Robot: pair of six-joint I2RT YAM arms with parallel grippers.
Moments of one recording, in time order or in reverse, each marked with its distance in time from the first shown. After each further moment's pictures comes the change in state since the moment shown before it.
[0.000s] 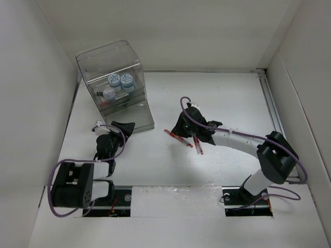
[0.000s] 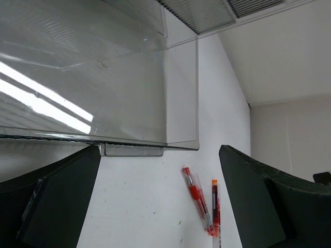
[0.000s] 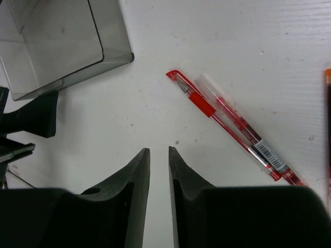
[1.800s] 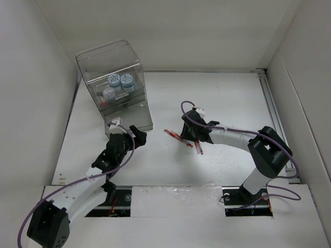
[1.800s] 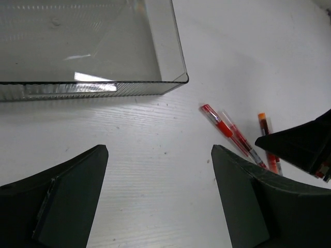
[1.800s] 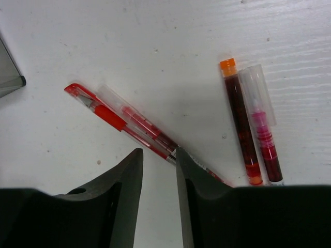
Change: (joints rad) left arm -0.405 -0.473 0.171 -0.788 -0.322 0.340; right arm -0.038 0.082 -0.021 -0.097 0.115 -0.009
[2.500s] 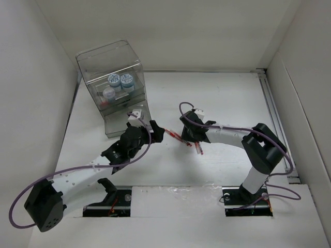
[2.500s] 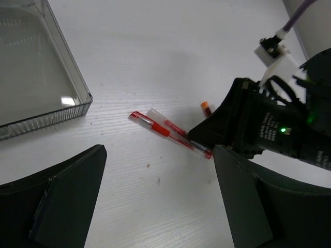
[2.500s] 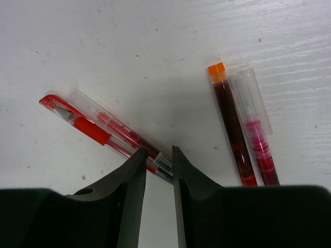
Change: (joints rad) left arm -0.289 0.220 0.245 0.002 -0.094 0.106; right arm 0.000 0.064 0.014 -0.014 0.034 0.018
